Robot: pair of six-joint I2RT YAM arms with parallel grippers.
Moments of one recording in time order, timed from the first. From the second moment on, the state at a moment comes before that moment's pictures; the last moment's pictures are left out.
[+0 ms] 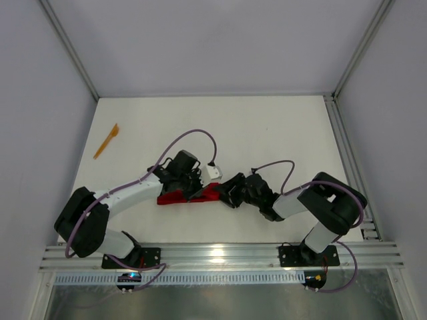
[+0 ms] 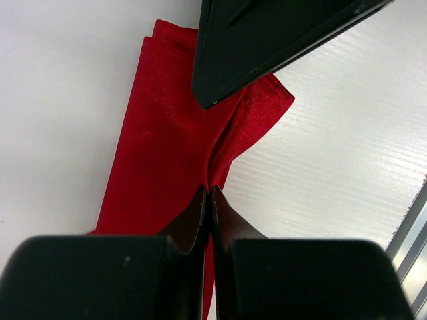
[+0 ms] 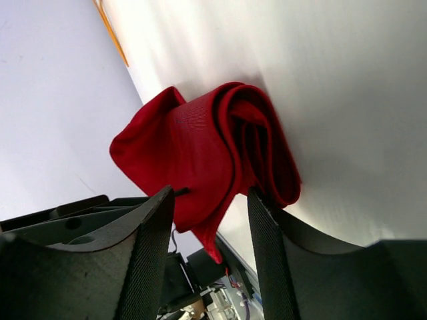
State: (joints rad) left arm -0.70 1.42 0.82 -0.39 0.31 0.42; right arm 0.79 1.62 0.38 0.78 -0.10 1.60
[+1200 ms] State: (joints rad) left arm -0.81 1.42 0.70 -0.38 0.19 0.61; right arm 0.79 1.68 0.43 0.72 -0.11 1.44
